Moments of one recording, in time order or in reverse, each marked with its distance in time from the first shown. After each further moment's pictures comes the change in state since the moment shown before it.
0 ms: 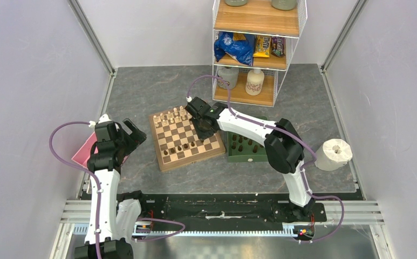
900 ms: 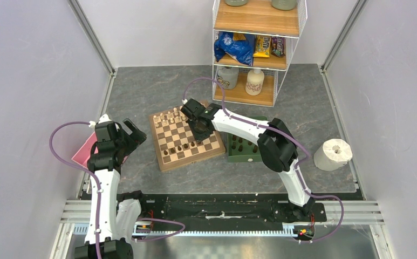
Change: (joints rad) left arm 0.000 0.000 -0.002 0.000 0.000 0.000; right arm 0.018 0.079 0.074 -0.025 -0.010 0.000
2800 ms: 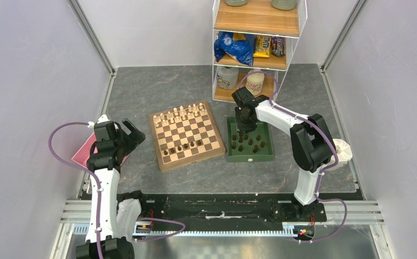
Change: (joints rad) left arm 0.020 0.009 0.000 0.000 0.001 0.000; right arm -0.388 -0.272 -0.435 0.084 0.029 0.008
